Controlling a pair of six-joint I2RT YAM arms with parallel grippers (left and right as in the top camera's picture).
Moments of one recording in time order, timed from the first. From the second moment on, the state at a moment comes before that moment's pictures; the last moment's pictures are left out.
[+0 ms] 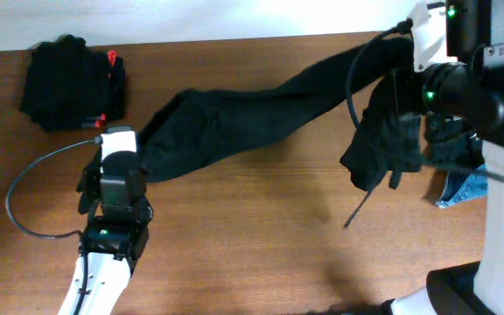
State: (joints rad) left arm -0.15 1.11 0.66 -0.05 -0.66 0.18; right arm 0.12 1.68 2.40 -1.64 0.03 -0.05
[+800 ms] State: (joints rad) left arm 0.06 1.22 0.66 0.07 -0.52 0.19; right arm 0.00 1.73 1.84 -1.28 0.03 -0.27
